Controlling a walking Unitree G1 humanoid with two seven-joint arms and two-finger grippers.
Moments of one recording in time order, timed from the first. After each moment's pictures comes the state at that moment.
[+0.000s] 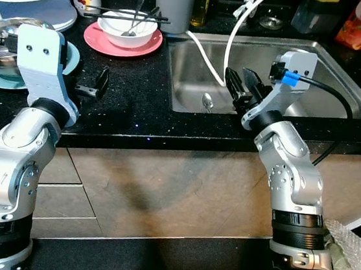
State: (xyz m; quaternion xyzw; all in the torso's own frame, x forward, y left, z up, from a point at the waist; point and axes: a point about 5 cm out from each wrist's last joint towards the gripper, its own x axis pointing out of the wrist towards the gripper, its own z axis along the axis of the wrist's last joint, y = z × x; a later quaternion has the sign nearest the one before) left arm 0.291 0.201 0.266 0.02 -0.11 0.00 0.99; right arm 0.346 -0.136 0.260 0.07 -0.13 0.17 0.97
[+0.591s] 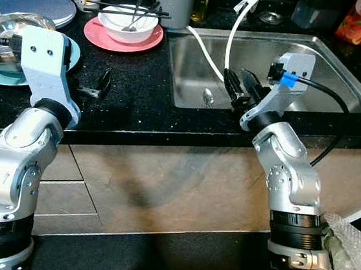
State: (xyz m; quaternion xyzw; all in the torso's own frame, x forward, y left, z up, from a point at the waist) left arm 0.291 0.198 0.264 0.02 -0.10 -0.01 0.99; right arm 0.346 -0.134 0.254 0.08 -0.13 0.17 0.97
